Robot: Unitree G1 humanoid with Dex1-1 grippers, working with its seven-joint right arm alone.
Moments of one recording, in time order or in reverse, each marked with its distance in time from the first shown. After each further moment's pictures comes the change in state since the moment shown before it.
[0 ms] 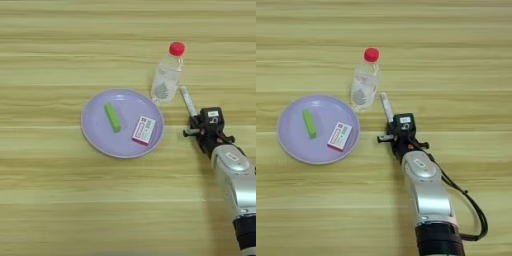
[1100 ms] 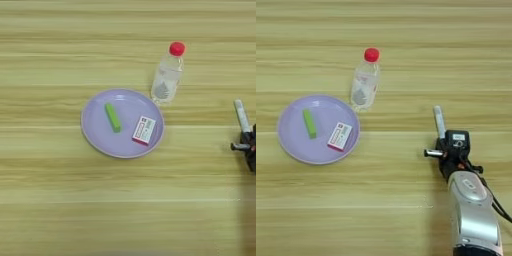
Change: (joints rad) arm 0.124 -0.091 -0.204 -0.045 0.039 0.006 -0.005
